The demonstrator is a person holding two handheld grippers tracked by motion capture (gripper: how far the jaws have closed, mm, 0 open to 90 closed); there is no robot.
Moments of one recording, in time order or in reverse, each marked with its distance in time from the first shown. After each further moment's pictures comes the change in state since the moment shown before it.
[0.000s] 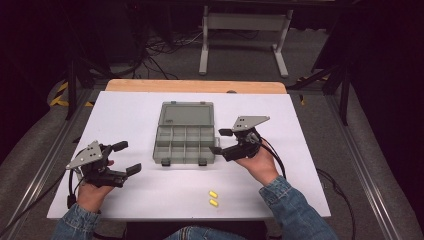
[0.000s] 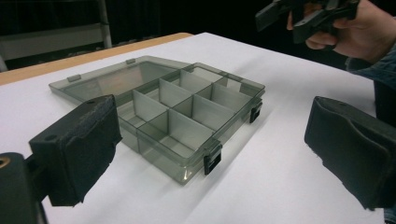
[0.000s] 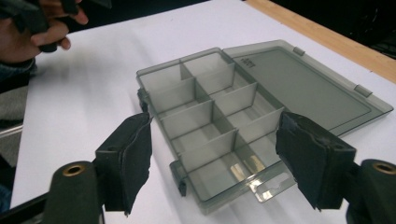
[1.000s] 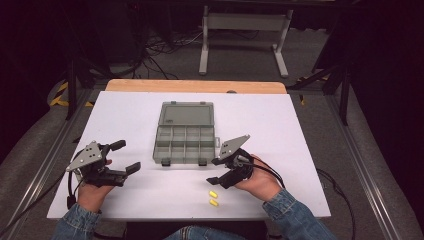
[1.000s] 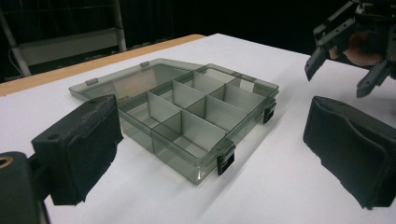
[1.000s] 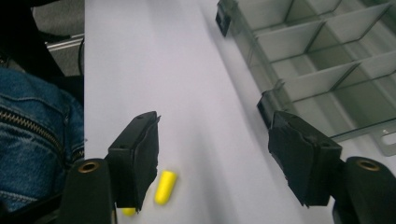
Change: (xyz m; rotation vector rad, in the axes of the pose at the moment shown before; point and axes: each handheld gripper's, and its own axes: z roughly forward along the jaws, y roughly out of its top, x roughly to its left) left arm -0.002 0.000 -0.002 -0.006 0.048 0.019; right arm 0.046 -0.021 0.016 0.286 0.174 -0.111
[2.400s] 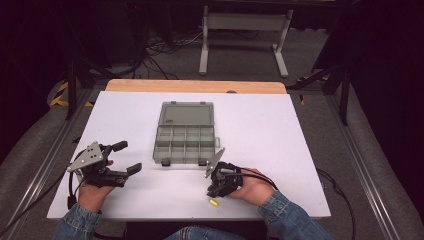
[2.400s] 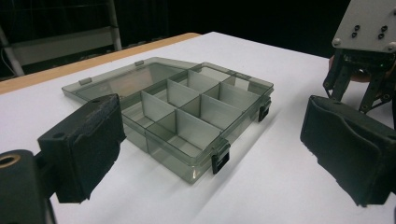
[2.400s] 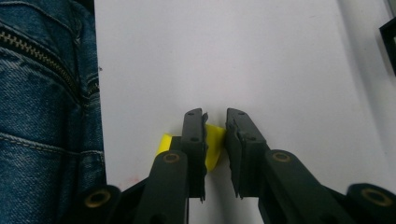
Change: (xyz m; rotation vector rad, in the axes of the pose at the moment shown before) left arm -0.002 0.000 0.002 0.008 -0.020 0.003; right arm 0.014 -0.007 0.044 0.317 0.132 -0.034
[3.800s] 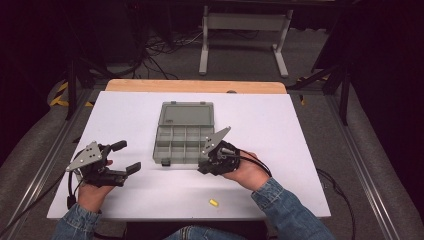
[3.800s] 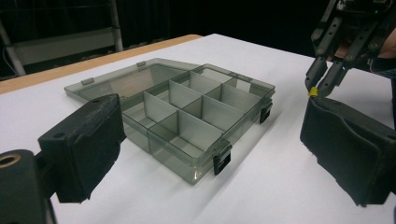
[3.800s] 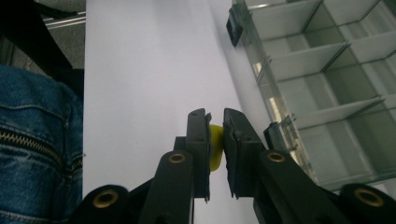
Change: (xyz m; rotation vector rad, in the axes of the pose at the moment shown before) left arm 0.002 0.000 -0.001 -0.008 0.007 0.002; right arm -0.019 0.033 -0.043 -0.238 -0.105 -0.013
